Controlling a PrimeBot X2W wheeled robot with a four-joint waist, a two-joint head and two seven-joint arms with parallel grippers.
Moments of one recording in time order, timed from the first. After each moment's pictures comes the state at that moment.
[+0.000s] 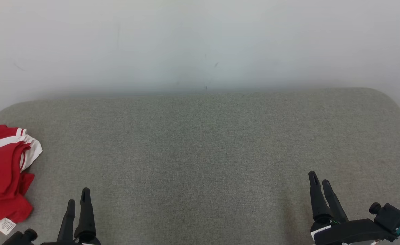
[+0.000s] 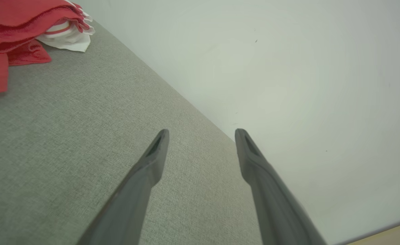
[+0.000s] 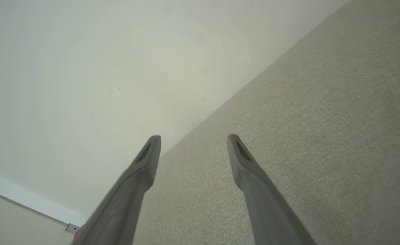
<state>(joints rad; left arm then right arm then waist) 0.00 0.05 0.06 0.12 -0.86 -0.11 -0.06 -0.02 -0.05 0.03 0.14 0.83 0.13 -0.07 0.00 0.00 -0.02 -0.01</state>
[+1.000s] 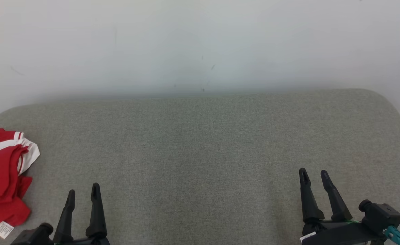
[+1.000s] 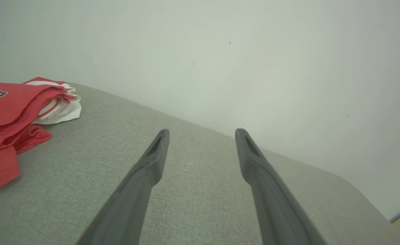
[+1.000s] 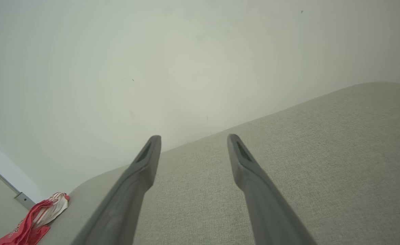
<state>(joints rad) 0.01 0.05 0.02 0.07 -0.49 -0.09 -0.15 0.00 -0.05 0.08 0.08 0.49 0.13 -0.15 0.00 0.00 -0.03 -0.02</state>
